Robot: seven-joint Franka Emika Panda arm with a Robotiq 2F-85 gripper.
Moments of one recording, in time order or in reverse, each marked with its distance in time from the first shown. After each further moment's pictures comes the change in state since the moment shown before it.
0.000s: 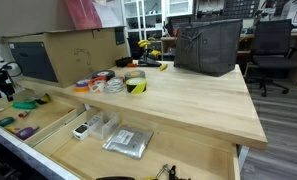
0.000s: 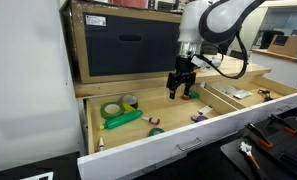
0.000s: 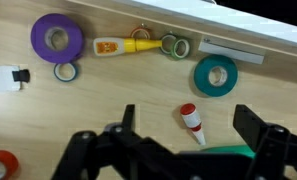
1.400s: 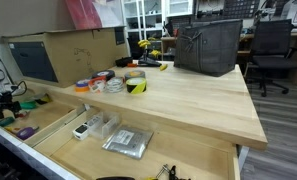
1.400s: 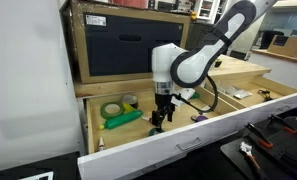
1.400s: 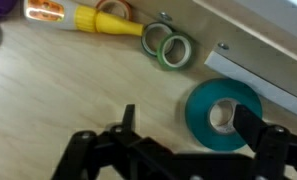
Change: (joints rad) arm 0.200 0.416 -0.089 0.291 -0.190 -0.007 -0.050
